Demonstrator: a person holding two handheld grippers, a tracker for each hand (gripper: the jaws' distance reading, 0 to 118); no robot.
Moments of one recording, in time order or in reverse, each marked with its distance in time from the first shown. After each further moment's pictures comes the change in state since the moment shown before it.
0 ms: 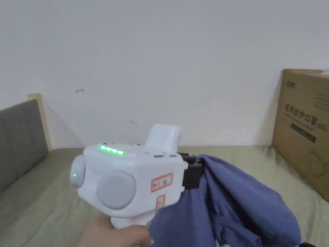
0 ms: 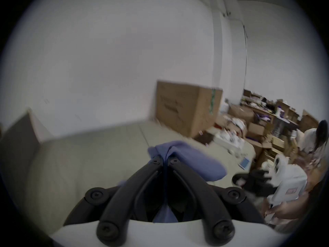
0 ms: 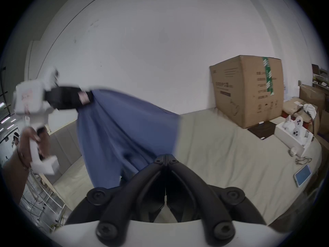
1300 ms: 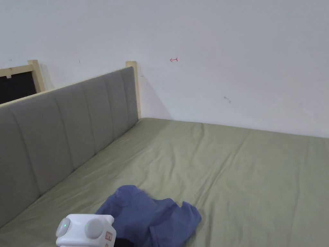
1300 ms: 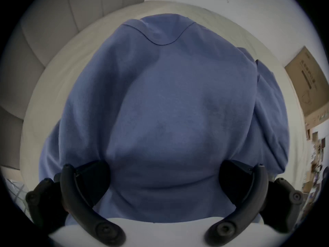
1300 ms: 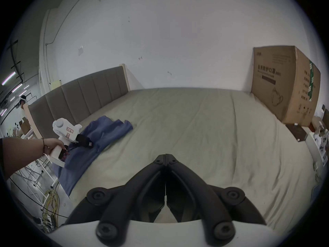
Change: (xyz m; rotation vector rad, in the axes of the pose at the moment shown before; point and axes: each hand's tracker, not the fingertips) left arm -0.412 -0.326 0.079 -0.619 0.751 0.591; right arm -0.118 -0.095 -0.142 -0.284 0.167 0.198
